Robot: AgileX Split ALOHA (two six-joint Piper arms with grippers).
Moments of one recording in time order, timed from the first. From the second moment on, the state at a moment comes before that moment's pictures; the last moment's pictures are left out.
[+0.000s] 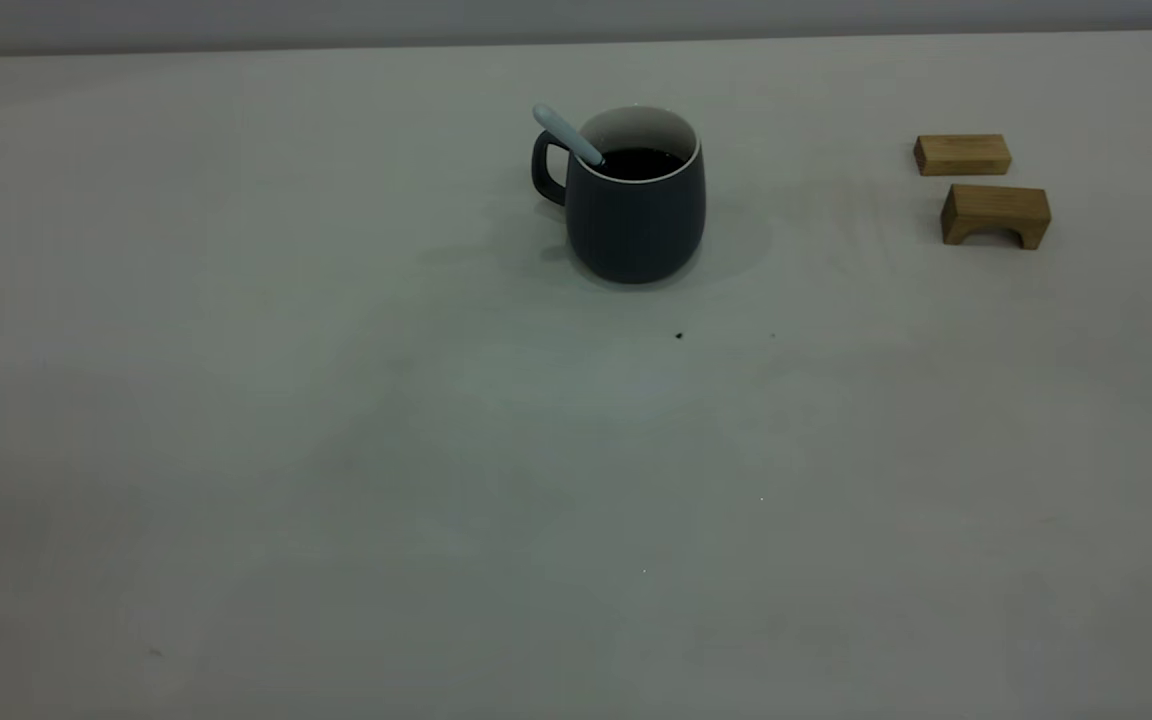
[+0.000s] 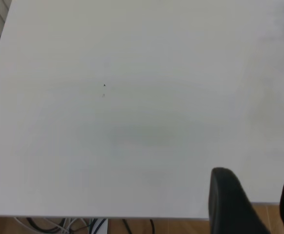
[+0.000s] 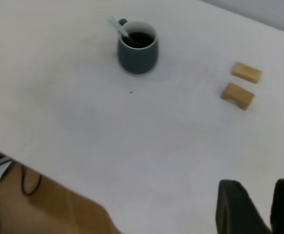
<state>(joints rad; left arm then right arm) 0.00 -0.02 -0.49 0.03 1.13 -0.03 0.17 0.39 -0.89 0.18 1.24 -0.29</state>
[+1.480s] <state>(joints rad) 0.00 -0.02 -0.49 0.03 1.13 -0.03 0.01 0.02 -0.49 0.05 1.16 -0.12</state>
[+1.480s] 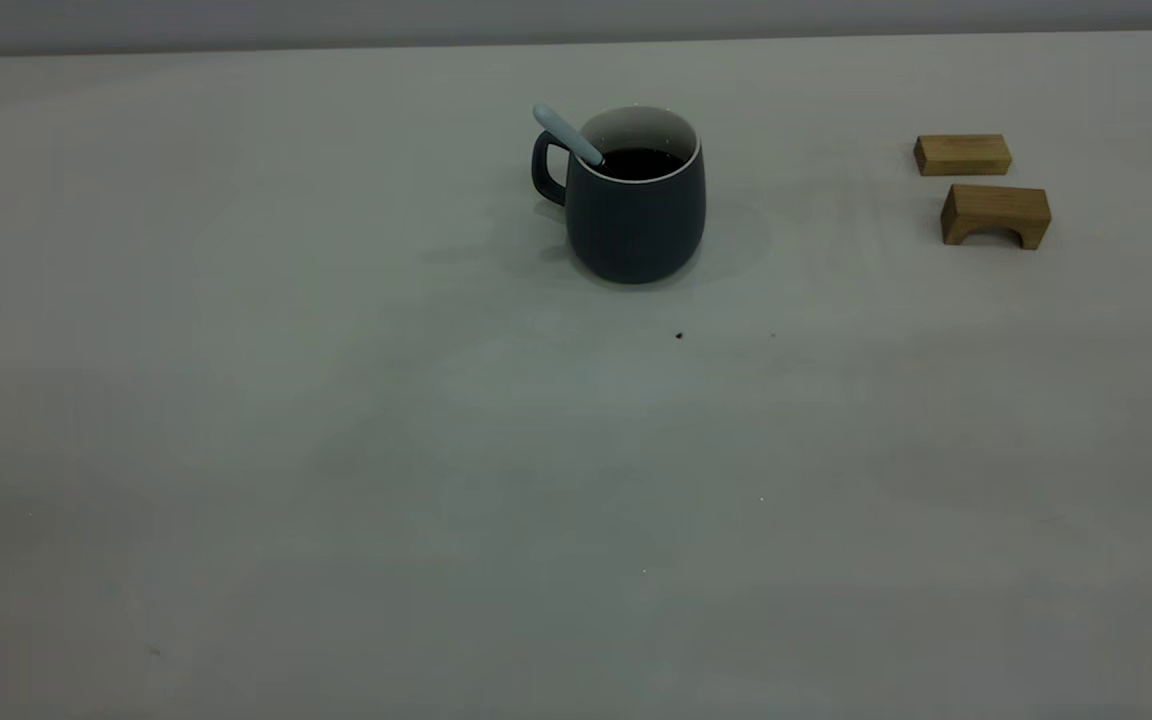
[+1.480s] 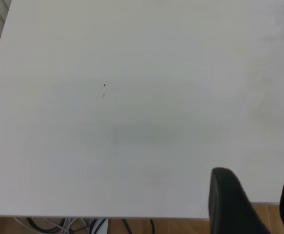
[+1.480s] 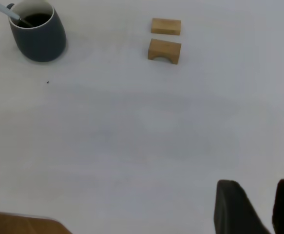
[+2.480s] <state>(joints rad) 0.00 -0.02 -0.49 0.03 1.13 -0.03 0.01 0.02 -0.47 0.01 1.15 -0.04</state>
